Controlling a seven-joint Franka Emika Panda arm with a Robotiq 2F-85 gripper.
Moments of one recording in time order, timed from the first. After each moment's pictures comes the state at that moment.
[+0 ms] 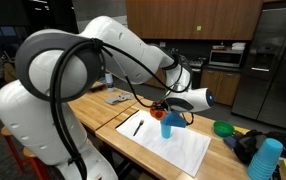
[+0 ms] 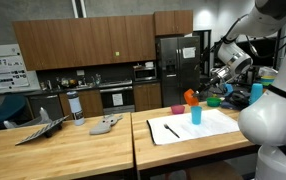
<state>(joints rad) -0.20 -0.21 -0.29 -2.46 0.98 1.85 -1.64</state>
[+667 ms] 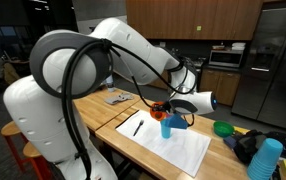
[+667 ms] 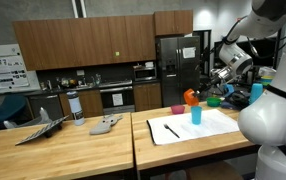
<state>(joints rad) -0.21 -0.17 -0.30 -2.43 0.98 1.77 -1.69</state>
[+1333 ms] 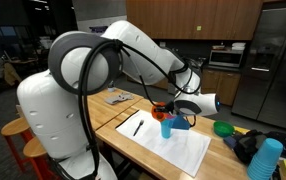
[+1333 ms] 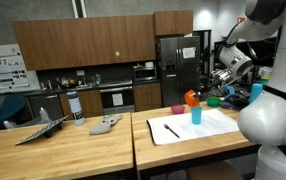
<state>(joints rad) -0.23 -0.09 -0.31 -2.38 0.98 1.72 -1.74</state>
